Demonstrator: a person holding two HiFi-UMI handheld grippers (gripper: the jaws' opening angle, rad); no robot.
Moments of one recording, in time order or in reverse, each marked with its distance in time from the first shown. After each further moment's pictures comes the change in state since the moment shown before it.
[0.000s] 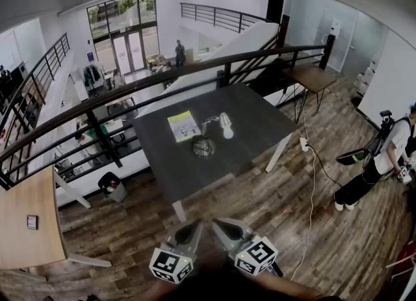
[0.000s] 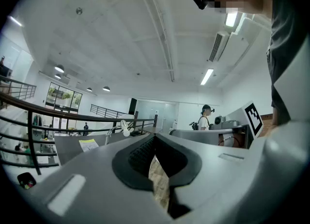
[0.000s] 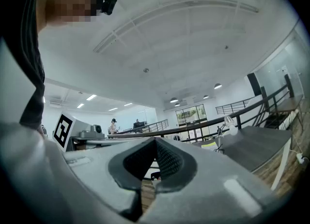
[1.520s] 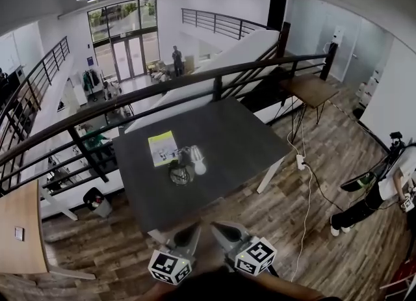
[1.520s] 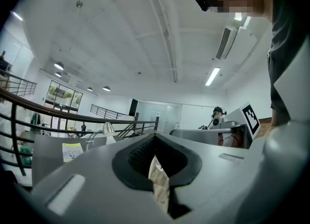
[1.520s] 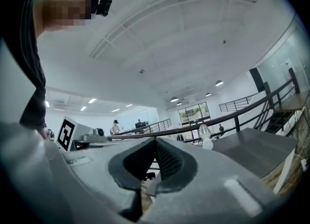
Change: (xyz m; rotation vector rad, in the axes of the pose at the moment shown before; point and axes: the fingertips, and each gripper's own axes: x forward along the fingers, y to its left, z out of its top) left arm 0.209 0.001 0.001 -0.029 -0.026 0.017; right arm 0.005 -0.207 0.034 0.036 0.017 0.064
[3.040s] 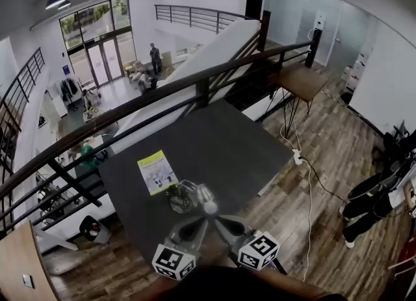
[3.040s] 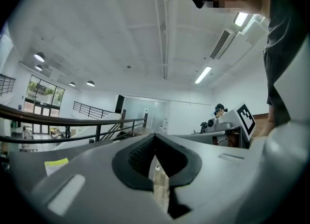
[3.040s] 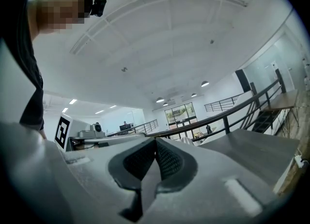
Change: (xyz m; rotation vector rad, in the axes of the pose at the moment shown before) left arm 0.123 0.135 0.036 0.040 0.057 -0.195; right arm 0.144 -0.121 0.024 0.048 -0.007 -0.170
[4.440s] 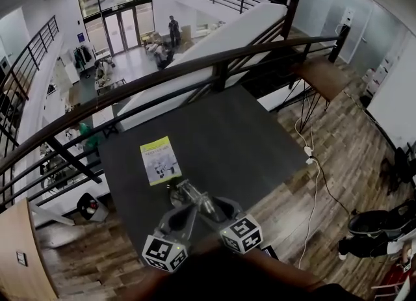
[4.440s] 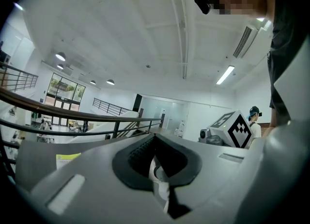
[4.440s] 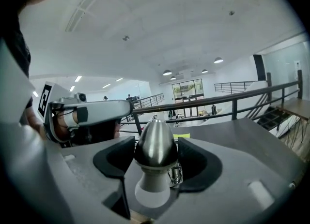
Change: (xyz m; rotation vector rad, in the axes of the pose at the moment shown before) left arm 0.042 0.089 -0.004 -0.096 -0.012 0.210; right arm 0.097 -0.074 -0.057 -0.091 0.370 0.084
